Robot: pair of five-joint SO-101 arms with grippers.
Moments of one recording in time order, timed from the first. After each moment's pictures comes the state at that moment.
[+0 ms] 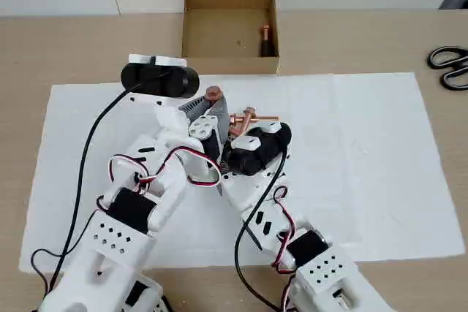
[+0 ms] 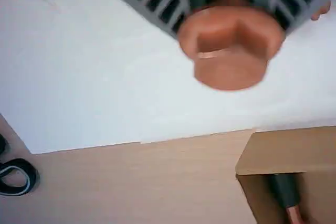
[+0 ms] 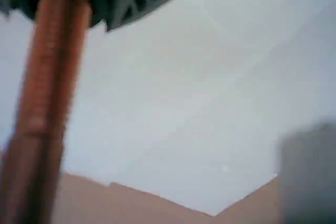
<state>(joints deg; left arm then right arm) 22.2 -48.6 51.2 30.8 24.3 -36.3 -62.7 85.4 0.4 -8.9</state>
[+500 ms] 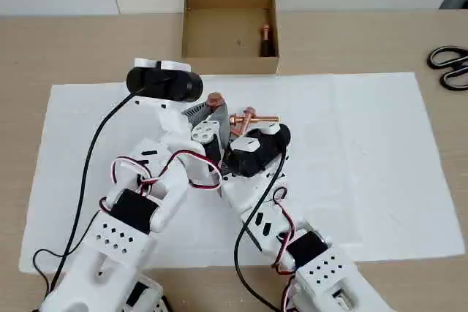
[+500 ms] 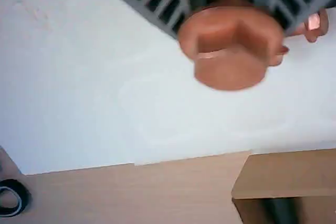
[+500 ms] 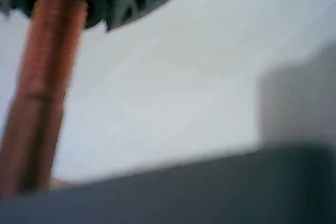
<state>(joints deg) 22.2 -48.7 53.4 30.8 24.3 -36.5 -63.1 85.9 0.4 -8.9</state>
